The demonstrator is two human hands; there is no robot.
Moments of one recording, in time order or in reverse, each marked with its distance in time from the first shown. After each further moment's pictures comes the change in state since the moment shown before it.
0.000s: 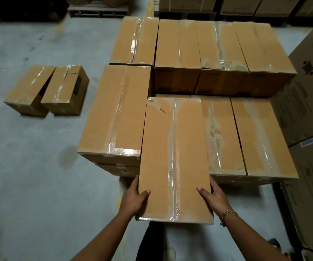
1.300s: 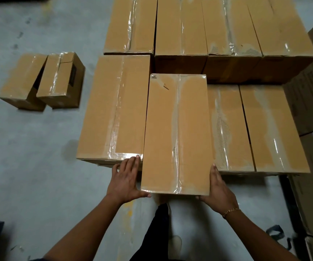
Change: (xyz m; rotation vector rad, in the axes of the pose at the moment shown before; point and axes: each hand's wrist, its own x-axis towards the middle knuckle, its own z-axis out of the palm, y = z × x) left_hand 0.071 0.019 -0.066 1.060 0.054 0.459; right_hand 0.041 -0.017 0.005 -0.785 -0.031 -0.141
